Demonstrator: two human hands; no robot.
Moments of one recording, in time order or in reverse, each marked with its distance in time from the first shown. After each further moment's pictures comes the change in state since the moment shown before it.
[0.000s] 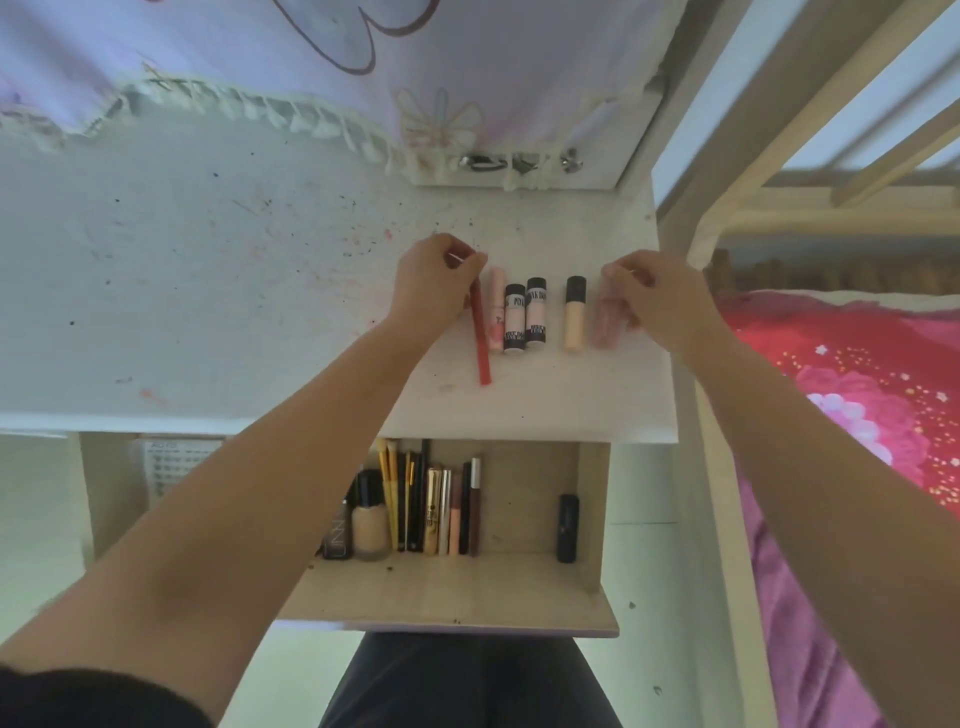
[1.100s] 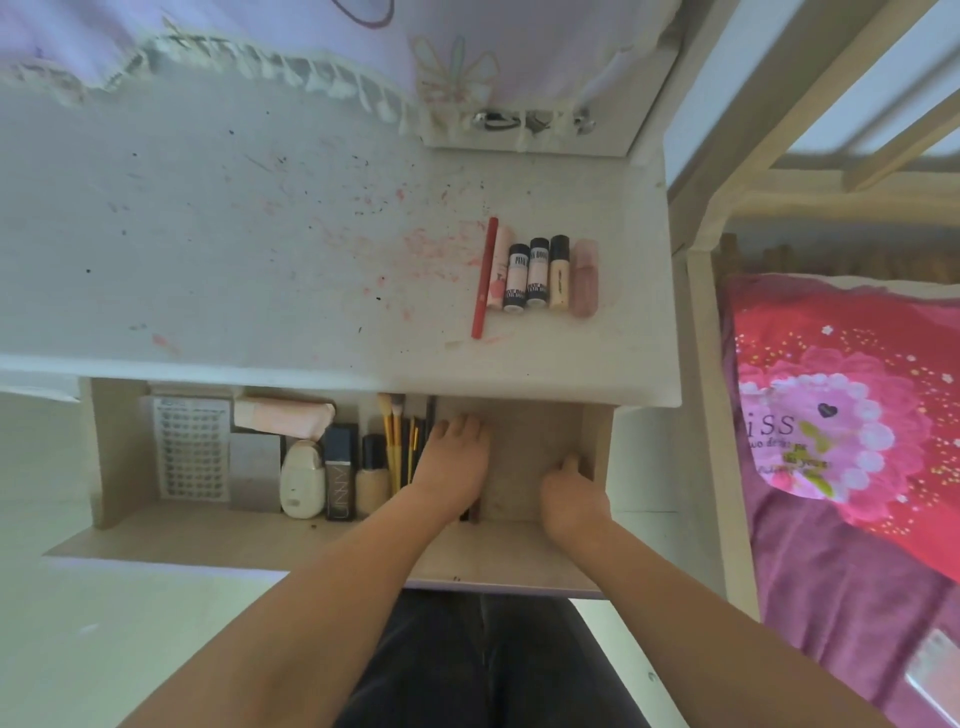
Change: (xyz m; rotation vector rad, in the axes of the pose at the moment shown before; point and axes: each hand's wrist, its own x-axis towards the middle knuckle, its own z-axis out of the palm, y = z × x) left_hand -0.147 -0.149 0.083 1.099 -0.402 0.350; right_hand -0.170 0.072 0.141 -0.842 -0.655 0.151
